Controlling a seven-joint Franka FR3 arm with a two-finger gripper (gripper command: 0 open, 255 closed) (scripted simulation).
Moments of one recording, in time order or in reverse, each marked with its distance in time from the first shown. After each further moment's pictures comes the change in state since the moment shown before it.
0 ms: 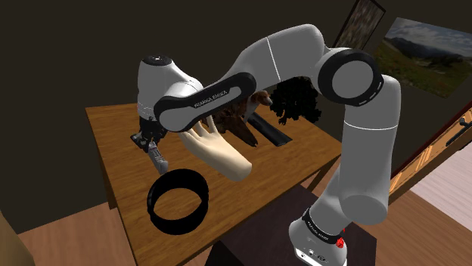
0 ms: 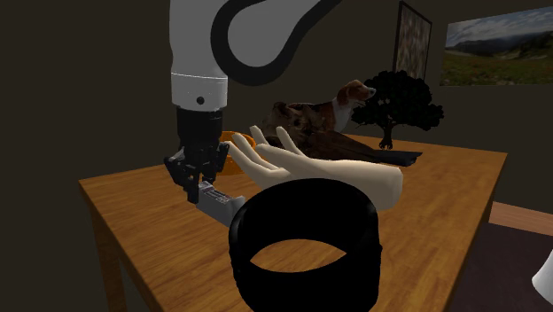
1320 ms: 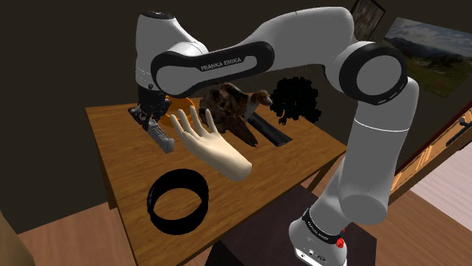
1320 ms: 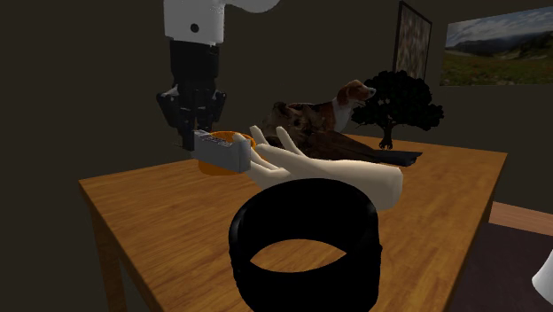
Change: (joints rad) arm -0.016 -0.115 0.031 0.098 0.066 -0.206 -0.058
